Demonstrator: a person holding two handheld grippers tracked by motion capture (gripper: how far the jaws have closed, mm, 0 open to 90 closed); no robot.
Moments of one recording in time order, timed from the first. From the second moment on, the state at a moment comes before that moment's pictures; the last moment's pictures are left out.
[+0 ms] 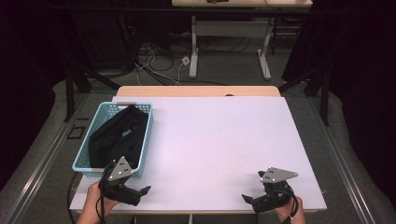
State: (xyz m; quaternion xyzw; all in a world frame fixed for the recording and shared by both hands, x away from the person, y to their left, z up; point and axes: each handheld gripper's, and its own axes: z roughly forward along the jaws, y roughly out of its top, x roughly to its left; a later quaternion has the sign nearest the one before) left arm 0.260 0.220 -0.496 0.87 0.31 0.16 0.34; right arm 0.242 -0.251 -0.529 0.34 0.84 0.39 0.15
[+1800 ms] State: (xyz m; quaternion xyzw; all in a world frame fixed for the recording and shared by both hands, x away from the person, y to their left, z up) left arm 0.382 0.243 -0.432 0.86 0.35 0.22 0.30; right arm 0.242 -0.248 -0.527 0.34 0.85 0.38 0.15
